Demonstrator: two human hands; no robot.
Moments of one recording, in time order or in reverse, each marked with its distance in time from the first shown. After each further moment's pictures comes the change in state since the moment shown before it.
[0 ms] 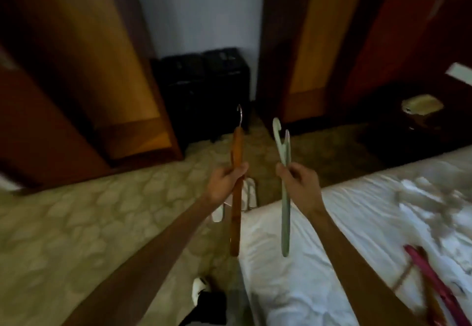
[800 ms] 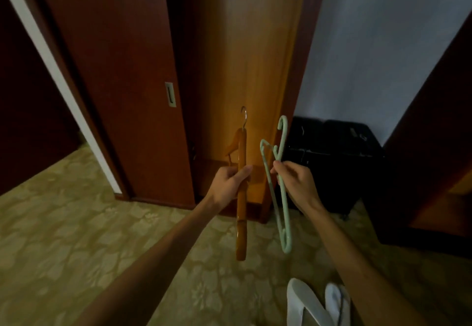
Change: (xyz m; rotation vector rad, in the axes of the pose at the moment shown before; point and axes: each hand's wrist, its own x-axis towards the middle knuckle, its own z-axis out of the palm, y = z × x) left_hand 0.118 0.036 -0.519 -0.051 0.400 0.137; right_hand 0.213 -0.283 0.479 0.115 -0.455 -0.308
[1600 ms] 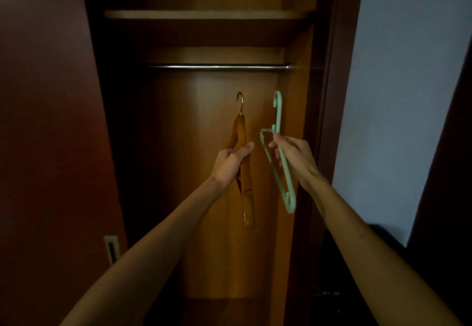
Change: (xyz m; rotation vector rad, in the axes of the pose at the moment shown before) left_hand 0.538 0.232 -0.112 0.003 -0.074 0.393; right_hand 0.560 -0.137 -0.020 0.079 0.213 -0.262
